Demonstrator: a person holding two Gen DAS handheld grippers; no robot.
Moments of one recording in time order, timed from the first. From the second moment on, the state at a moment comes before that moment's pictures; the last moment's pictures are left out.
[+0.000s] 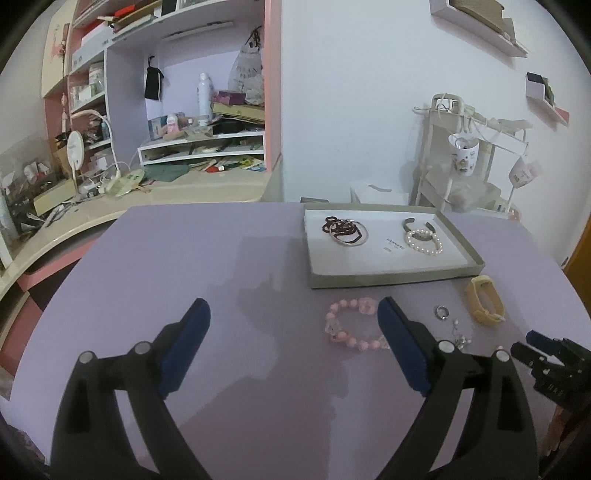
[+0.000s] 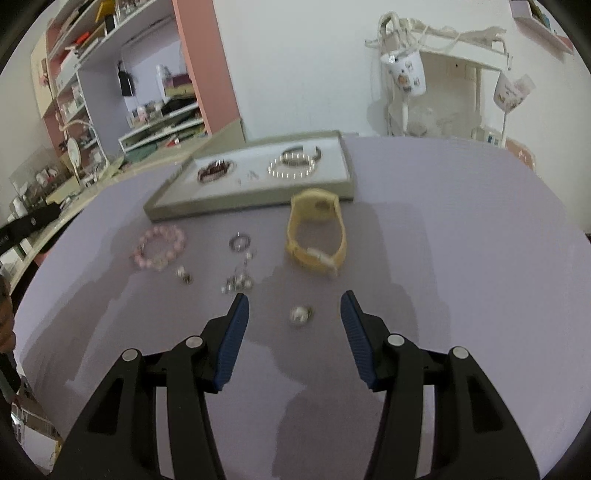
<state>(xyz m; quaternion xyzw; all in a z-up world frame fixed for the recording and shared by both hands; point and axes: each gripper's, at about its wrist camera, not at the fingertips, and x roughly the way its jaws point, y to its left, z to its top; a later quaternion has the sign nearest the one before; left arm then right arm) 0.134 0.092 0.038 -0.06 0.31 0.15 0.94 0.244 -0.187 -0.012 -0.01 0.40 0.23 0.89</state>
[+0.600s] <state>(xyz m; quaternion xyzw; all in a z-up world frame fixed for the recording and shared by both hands) 0.132 0.080 0.023 -0.05 0.33 0.14 0.93 0.251 -0.164 -0.037 -0.07 0.43 0.19 0.88</state>
